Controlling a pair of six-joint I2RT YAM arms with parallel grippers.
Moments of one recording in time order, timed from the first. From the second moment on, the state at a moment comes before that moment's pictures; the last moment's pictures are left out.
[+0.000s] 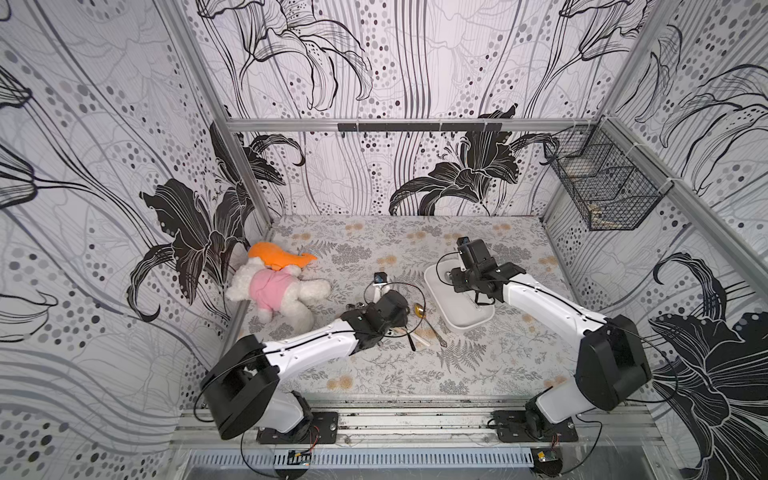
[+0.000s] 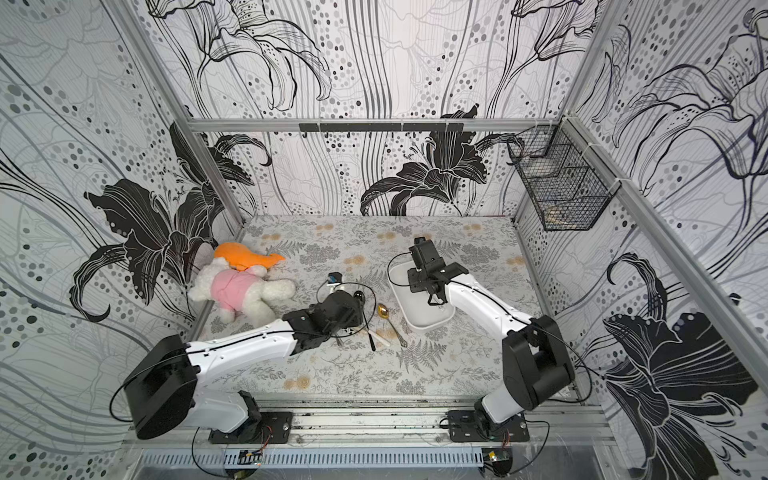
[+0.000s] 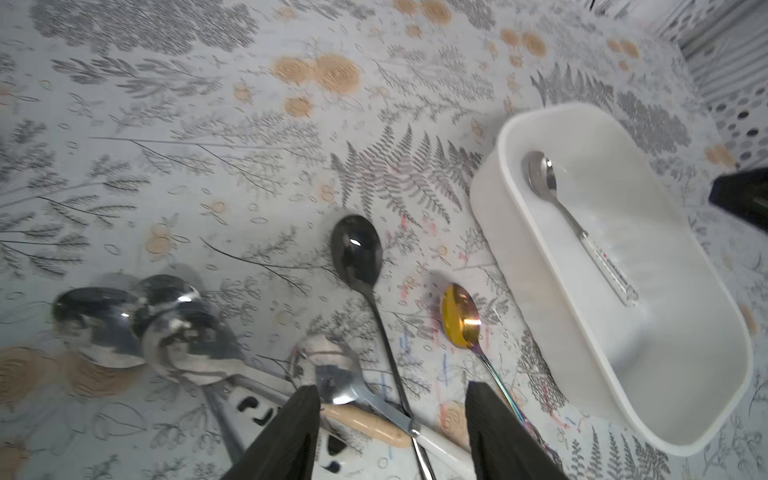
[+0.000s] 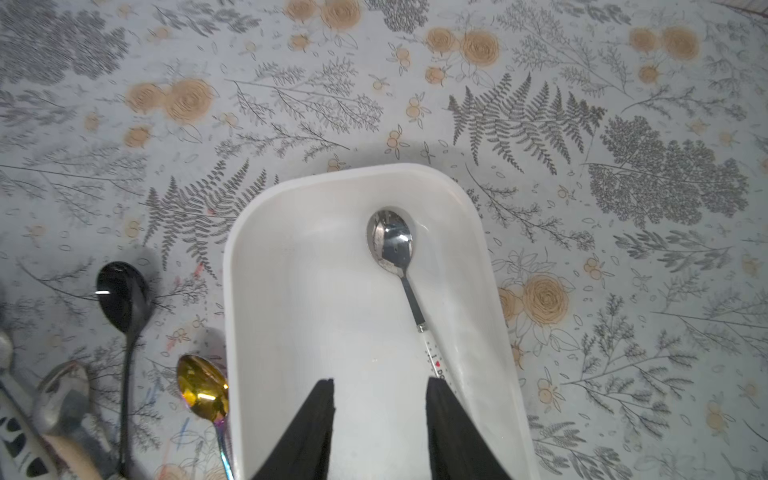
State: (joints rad) left arm -0.91 1.50 0.88 -0.24 -0.43 -0.81; right arm 0.49 1.51 1.11 -0.48 0.19 0.22
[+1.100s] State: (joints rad) left arm -1.01 1.69 0.88 -0.51 -0.48 -0.92; right arm 0.49 1.49 1.01 -0.40 0.18 0.23
